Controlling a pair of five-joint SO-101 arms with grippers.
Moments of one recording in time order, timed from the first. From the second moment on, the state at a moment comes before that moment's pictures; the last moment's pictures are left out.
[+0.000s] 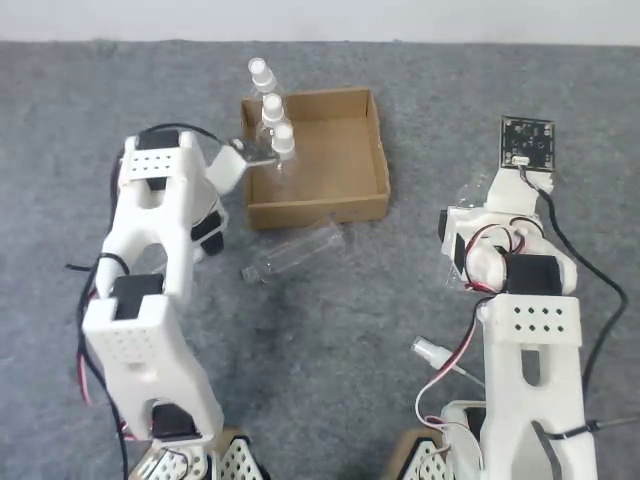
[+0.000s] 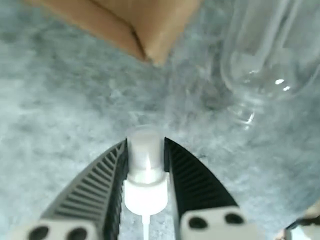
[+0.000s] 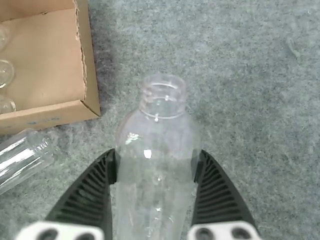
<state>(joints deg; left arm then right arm) -10.8 24.7 -4.1 89.5 -49.0 -1.8 -40.7 40.8 58.6 -5.0</state>
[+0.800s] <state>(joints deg) -10.2 -0.8 11.8 86.3 -31.6 -1.8 -40.7 40.8 58.6 -5.0</state>
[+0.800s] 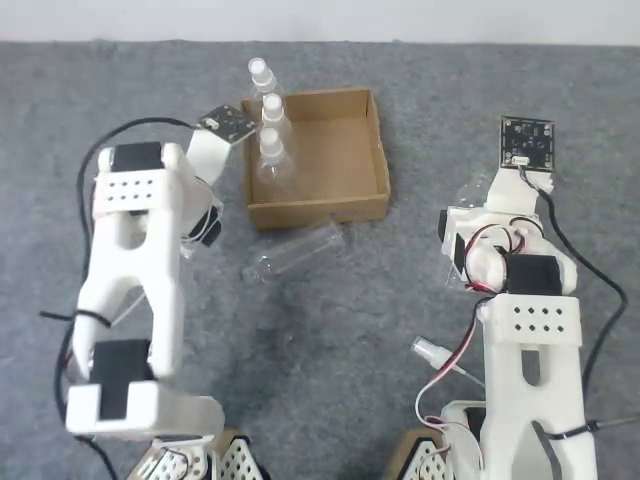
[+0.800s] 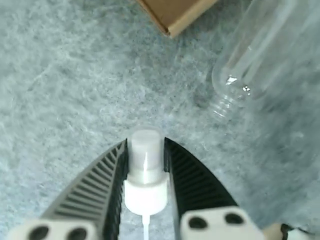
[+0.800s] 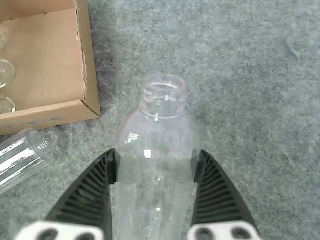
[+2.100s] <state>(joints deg) -5.4 -35.8 41.7 63.5 -6.9 -4.4 -49.8 44.5 60.3 -5.0</state>
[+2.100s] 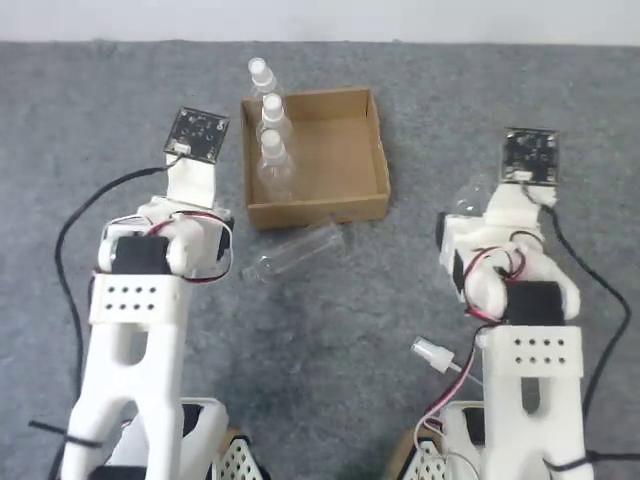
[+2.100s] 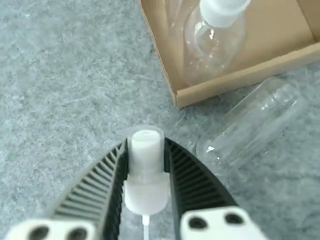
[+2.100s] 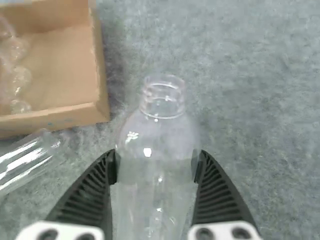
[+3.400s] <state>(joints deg) -5.5 -64.6 49.4 60.3 9.5 -31.4 -66.3 58.0 56.6 -0.9</state>
